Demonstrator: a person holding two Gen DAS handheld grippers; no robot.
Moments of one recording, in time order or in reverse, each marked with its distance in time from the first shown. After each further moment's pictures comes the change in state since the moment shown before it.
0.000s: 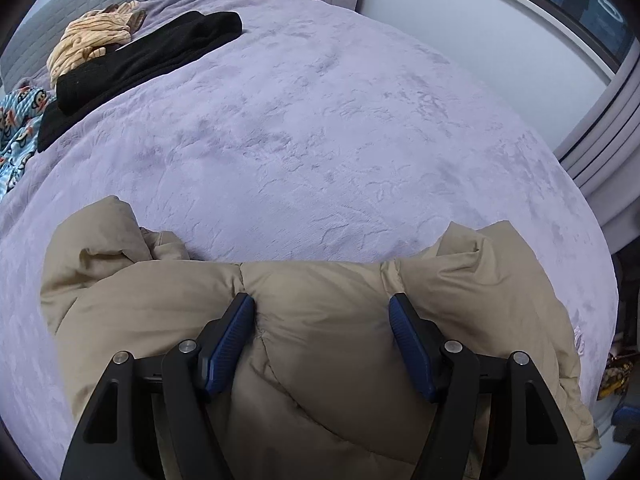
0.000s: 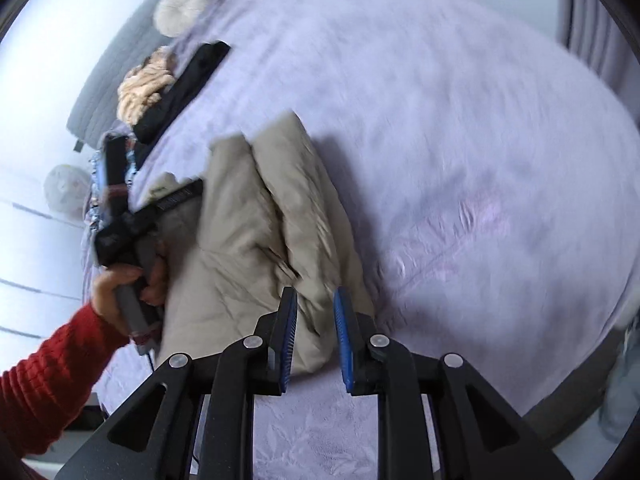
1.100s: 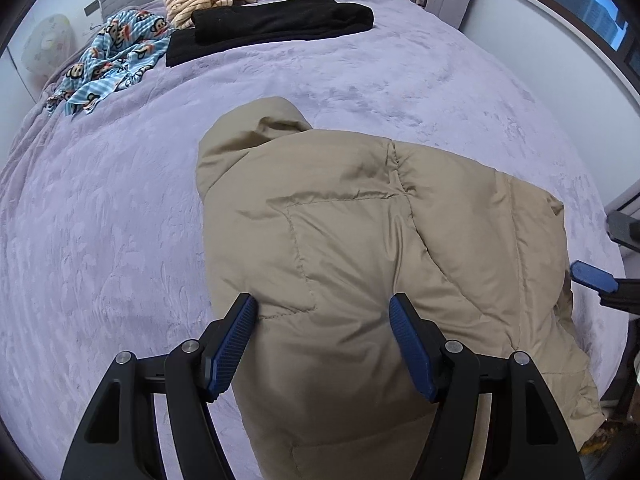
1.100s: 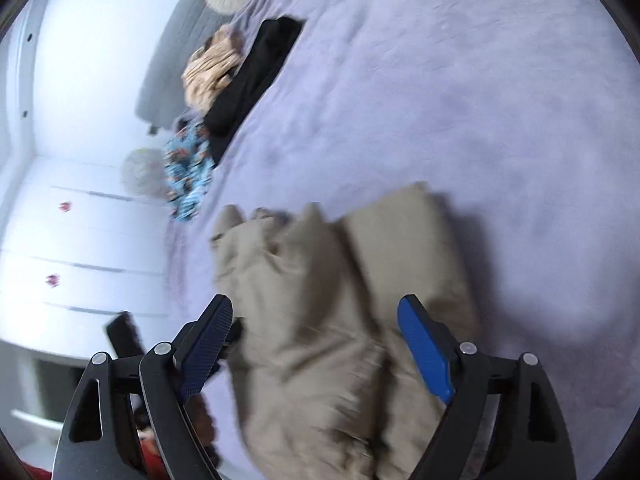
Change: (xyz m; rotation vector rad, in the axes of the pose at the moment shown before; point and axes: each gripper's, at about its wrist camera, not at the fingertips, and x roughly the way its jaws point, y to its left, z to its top) left arm -0.081 0.065 -0.077 -0.294 0.017 0.187; right arm 0.093 0.034 0.112 0.007 0.204 0.394
